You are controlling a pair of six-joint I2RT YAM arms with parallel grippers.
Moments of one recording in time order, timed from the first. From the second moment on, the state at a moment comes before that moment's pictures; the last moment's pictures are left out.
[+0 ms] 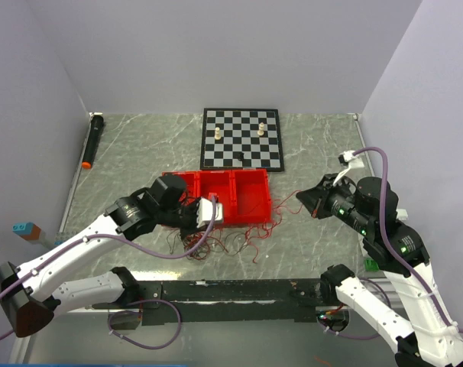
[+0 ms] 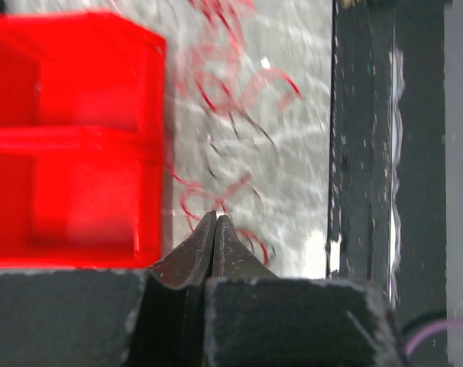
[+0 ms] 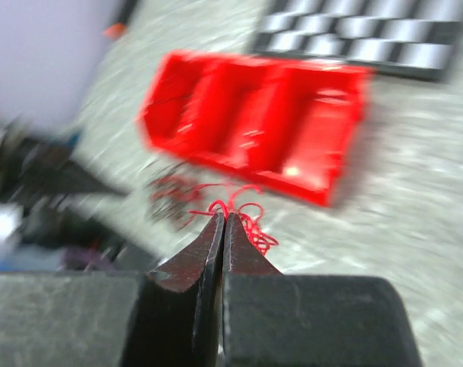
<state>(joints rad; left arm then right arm) -0.83 1.03 0.96 -0.62 0.50 0.49 0.43 0.62 1.08 -0.79 -0.21 0.42</state>
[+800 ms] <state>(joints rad) -1.04 1.25 1.00 -0.34 0.47 0.31 0.43 0.64 1.07 -0.59 -0.41 0.60</state>
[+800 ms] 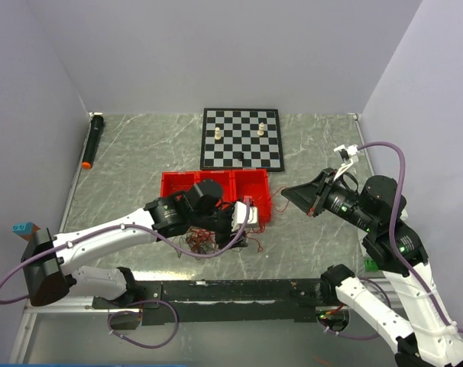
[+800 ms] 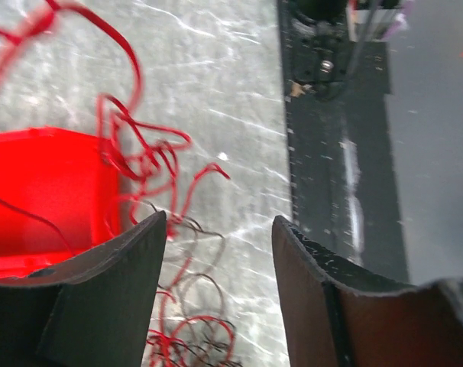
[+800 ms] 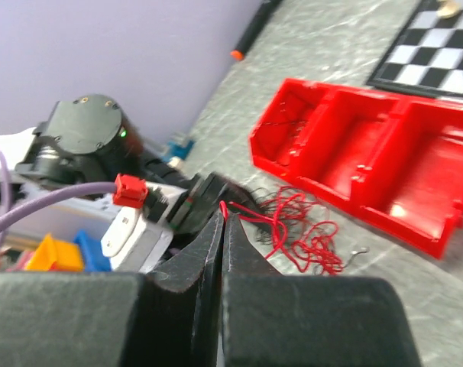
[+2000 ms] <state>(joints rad) -1.09 1.09 0.91 -0.50 0.45 0.59 0.43 0.68 1.14 -0.77 -0.02 0.50</state>
